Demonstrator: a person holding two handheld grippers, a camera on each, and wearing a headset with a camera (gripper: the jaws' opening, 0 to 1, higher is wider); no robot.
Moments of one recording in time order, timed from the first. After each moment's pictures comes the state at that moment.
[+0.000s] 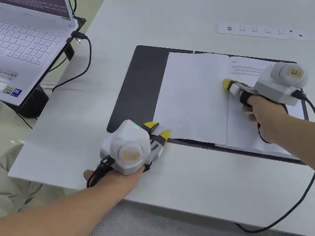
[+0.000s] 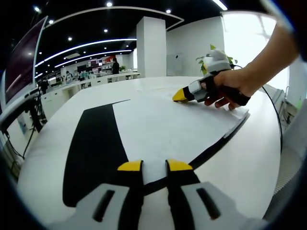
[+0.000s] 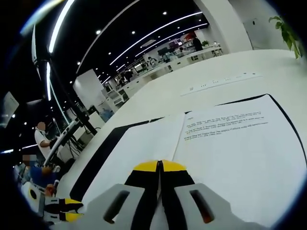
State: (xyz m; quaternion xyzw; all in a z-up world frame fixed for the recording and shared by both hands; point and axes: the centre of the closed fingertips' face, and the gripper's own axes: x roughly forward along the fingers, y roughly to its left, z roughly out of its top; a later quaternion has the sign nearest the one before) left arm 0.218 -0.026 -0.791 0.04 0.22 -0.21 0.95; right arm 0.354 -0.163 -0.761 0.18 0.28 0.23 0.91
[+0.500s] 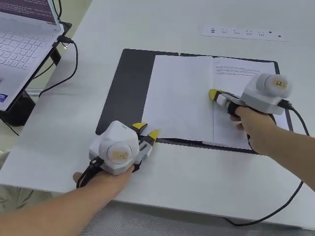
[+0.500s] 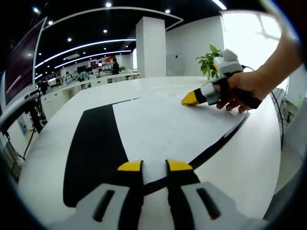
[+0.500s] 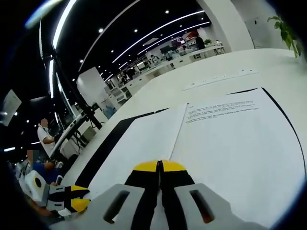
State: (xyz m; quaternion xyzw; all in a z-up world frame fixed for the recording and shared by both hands) left arm 0.217 -0.026 -0.788 0.05 0.21 -0.21 0.95; right arm 0.321 -0.168 -0.766 0.17 0.29 0.25 0.91
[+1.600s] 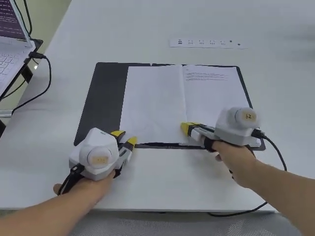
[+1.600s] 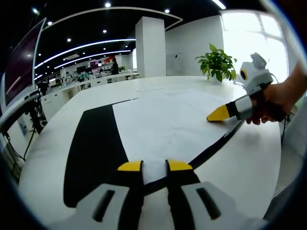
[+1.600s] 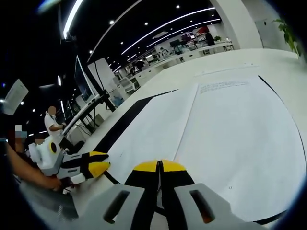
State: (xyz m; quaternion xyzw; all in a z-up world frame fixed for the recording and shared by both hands) left arm 0.216 -0.027 -0.787 0.05 0.22 -0.21 0.95; right arm 0.242 -0.166 -0.779 0.15 0.31 0.29 0.89
